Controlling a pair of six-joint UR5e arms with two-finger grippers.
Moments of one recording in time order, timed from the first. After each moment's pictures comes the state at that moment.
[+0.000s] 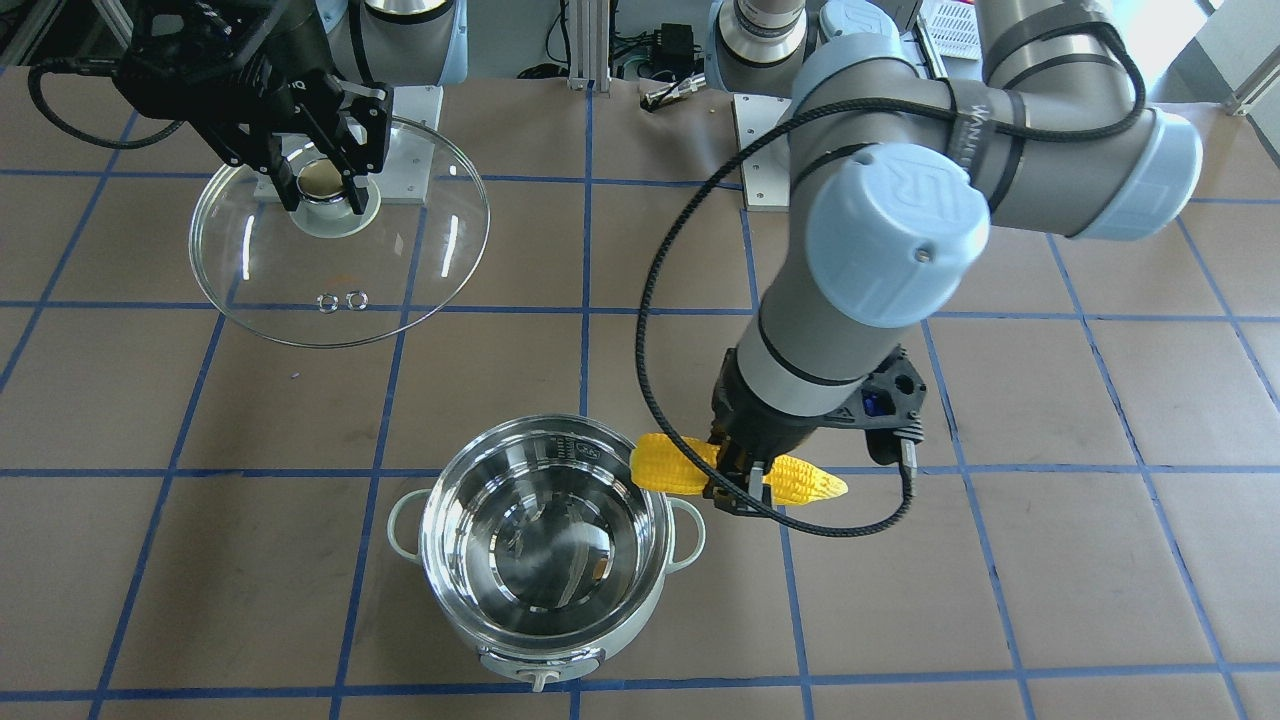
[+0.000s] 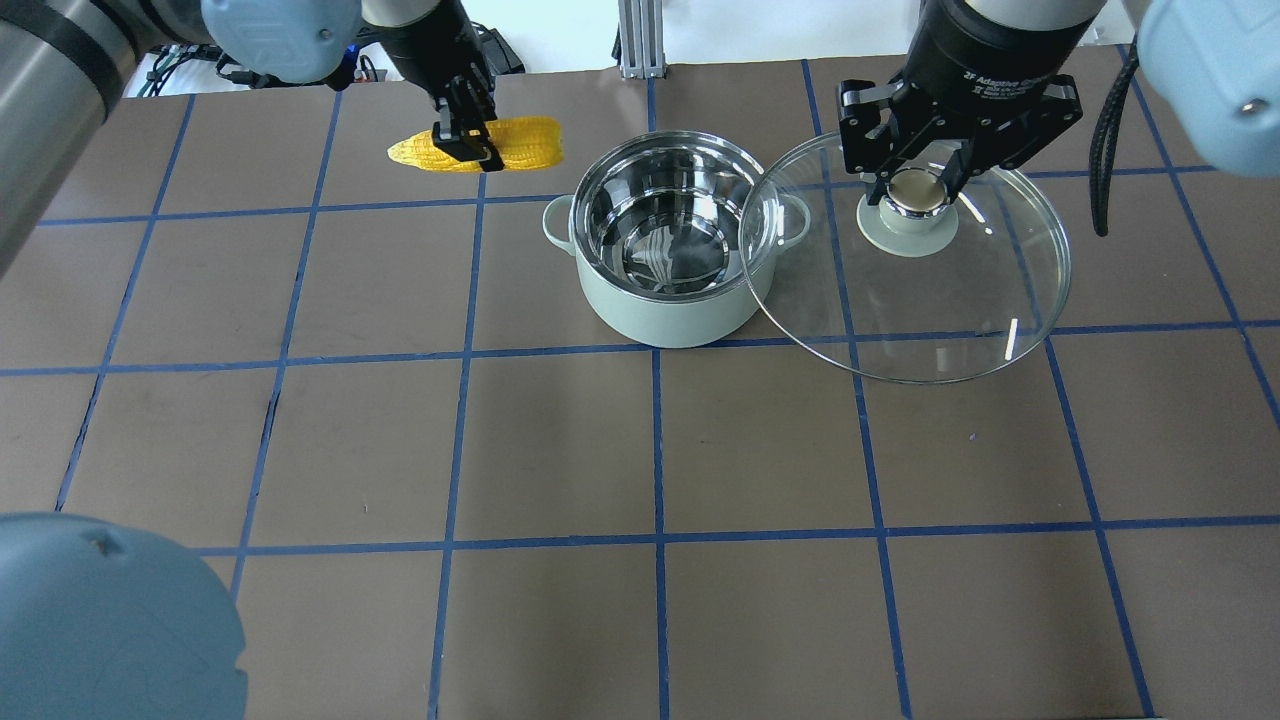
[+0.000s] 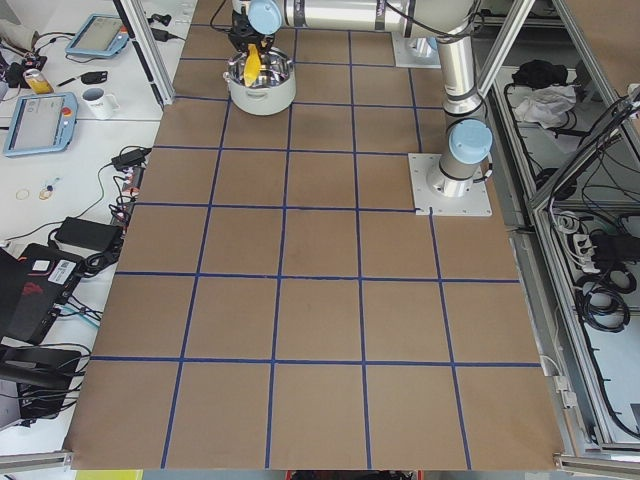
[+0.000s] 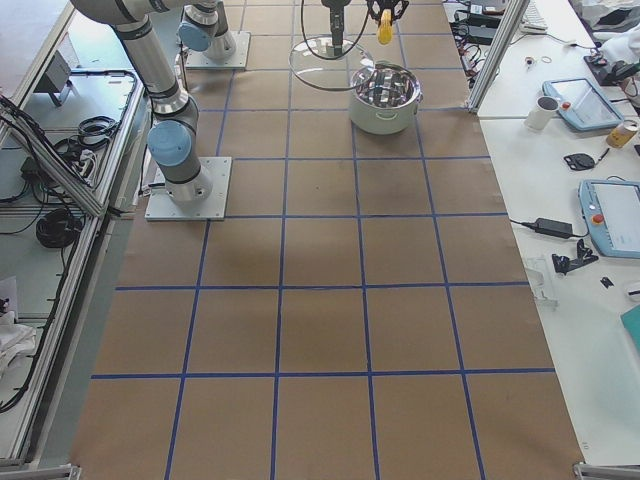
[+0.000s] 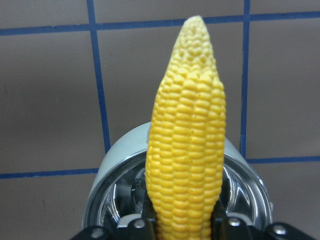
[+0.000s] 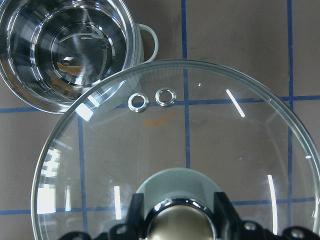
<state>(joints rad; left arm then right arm) -1.76 -2.02 -1.20 -1.44 1.48 -1.72 1.67 -1.62 1.48 -1.52 -1.59 0.12</state>
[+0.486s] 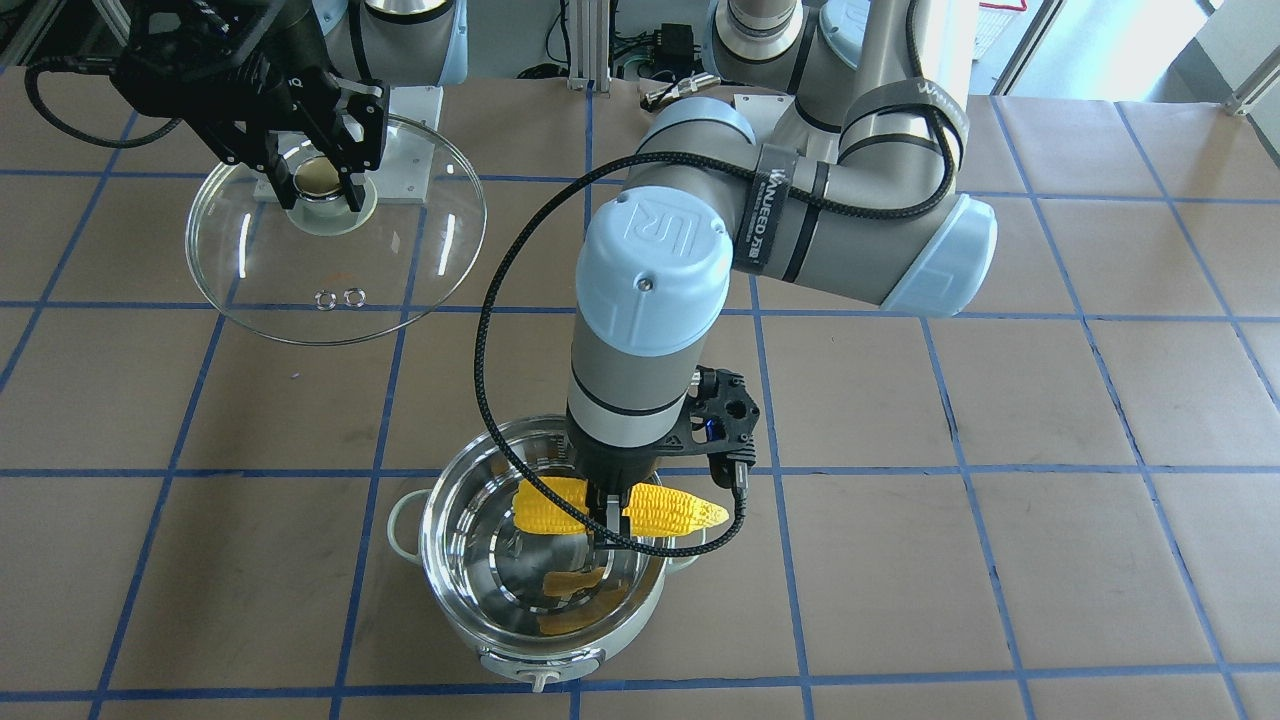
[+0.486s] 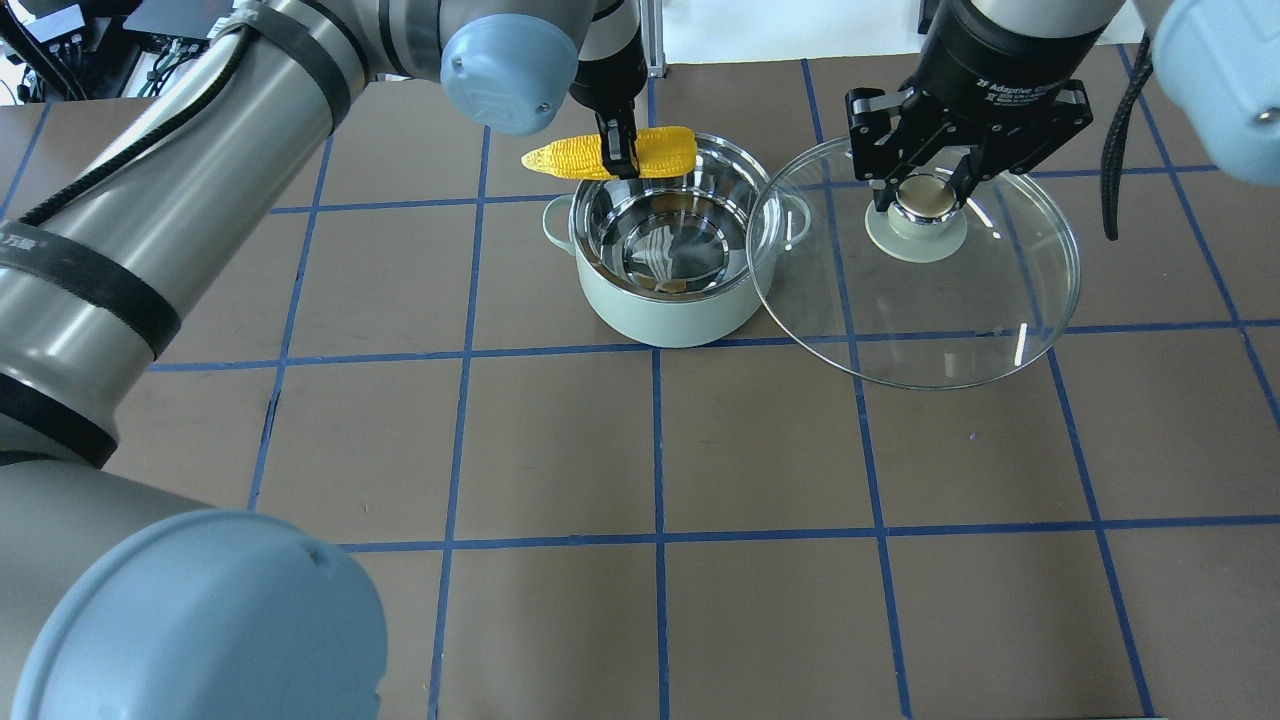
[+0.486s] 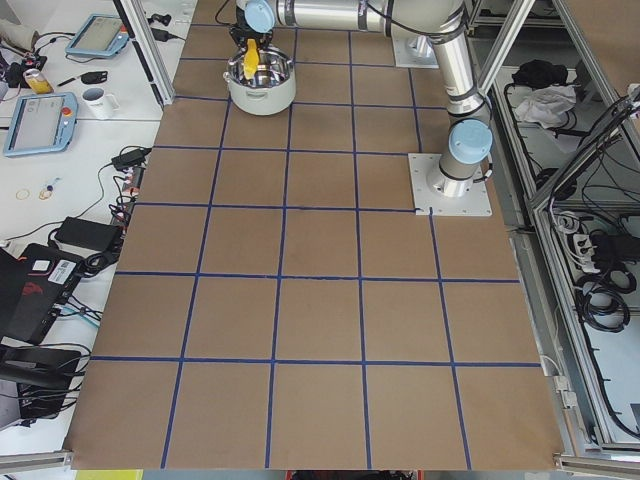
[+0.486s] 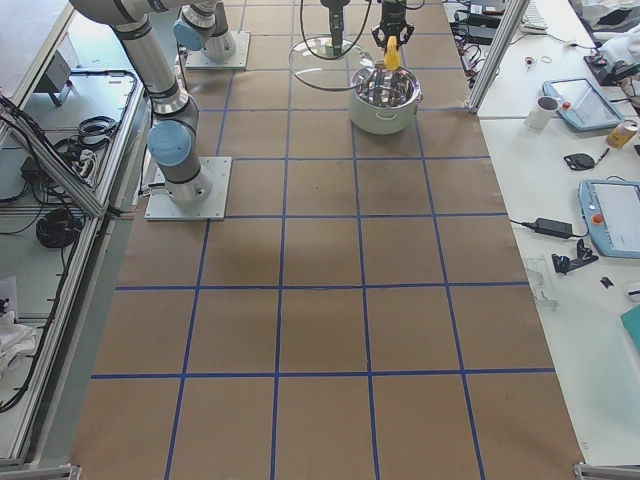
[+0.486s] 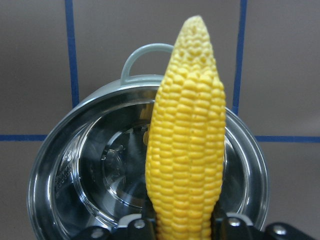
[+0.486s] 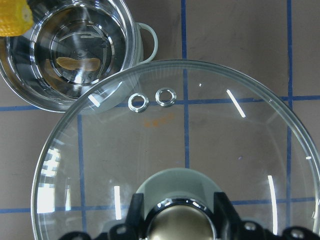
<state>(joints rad) -1.87 -2.13 -1.15 -1.31 1.53 -1.90 1.66 -1.62 1.48 -1.52 -1.59 0.12</state>
